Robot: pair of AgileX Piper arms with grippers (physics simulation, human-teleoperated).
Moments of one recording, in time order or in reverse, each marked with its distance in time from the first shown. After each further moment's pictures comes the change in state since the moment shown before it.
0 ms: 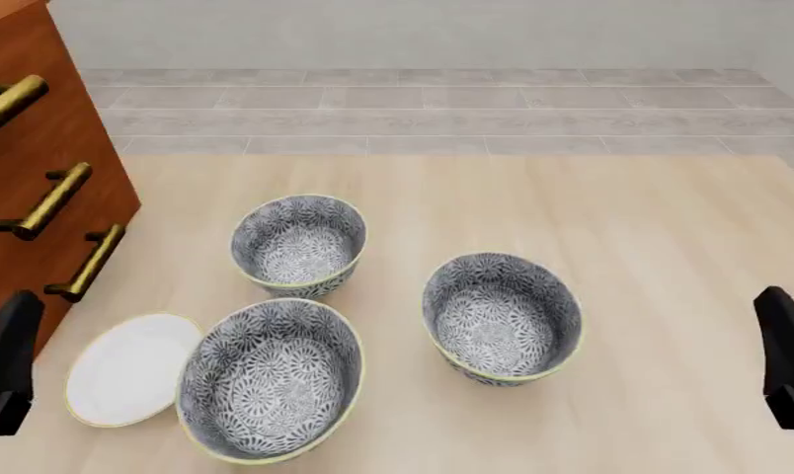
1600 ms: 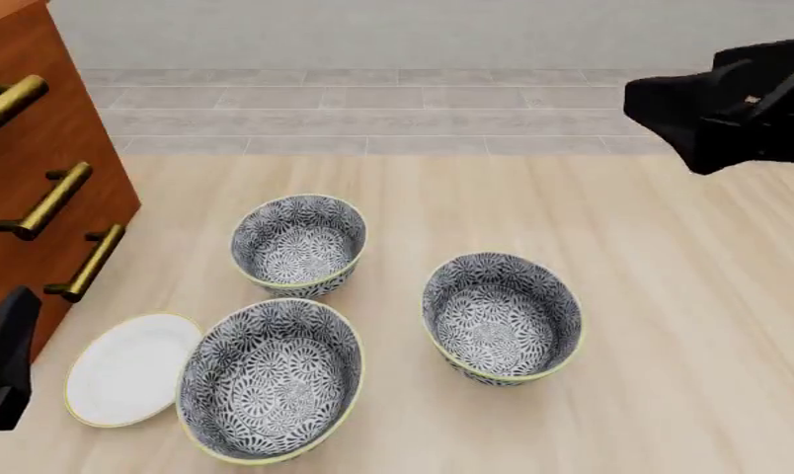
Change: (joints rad) left arm 0.020 0.016 -0.002 -0.015 0.004; right arm 0.415 0.780 -0.852 0.425 -0.103
